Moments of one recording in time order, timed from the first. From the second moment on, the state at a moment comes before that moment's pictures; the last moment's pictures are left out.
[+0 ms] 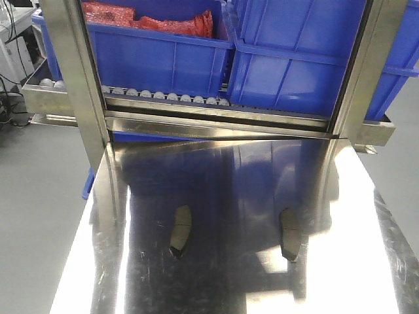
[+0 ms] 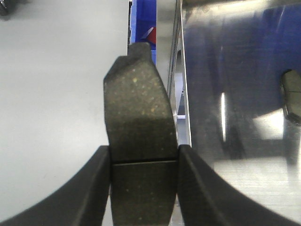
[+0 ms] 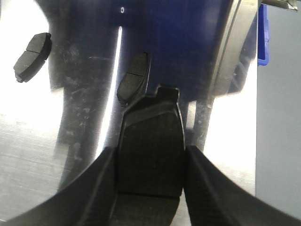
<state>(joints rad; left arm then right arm) -0.43 0.67 -1.00 0.38 1.28 -0.45 0.13 0.63 -0.84 0.10 1.09 -0.08</state>
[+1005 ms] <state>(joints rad) -0.43 0.67 -1.00 0.38 1.28 -0.45 0.13 0.63 -0.84 0.10 1.09 -0.08</state>
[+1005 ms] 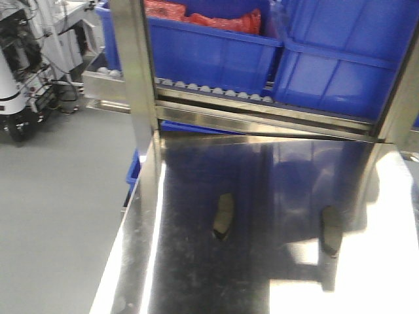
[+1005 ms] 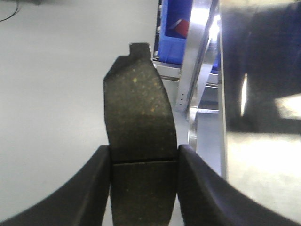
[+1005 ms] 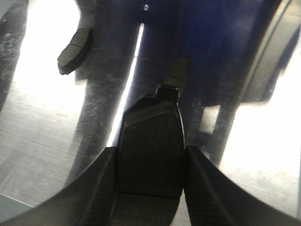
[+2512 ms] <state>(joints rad) -0.43 0.67 -1.00 0.38 1.28 -0.45 0.13 0.63 -0.84 0.10 1.09 -0.08</state>
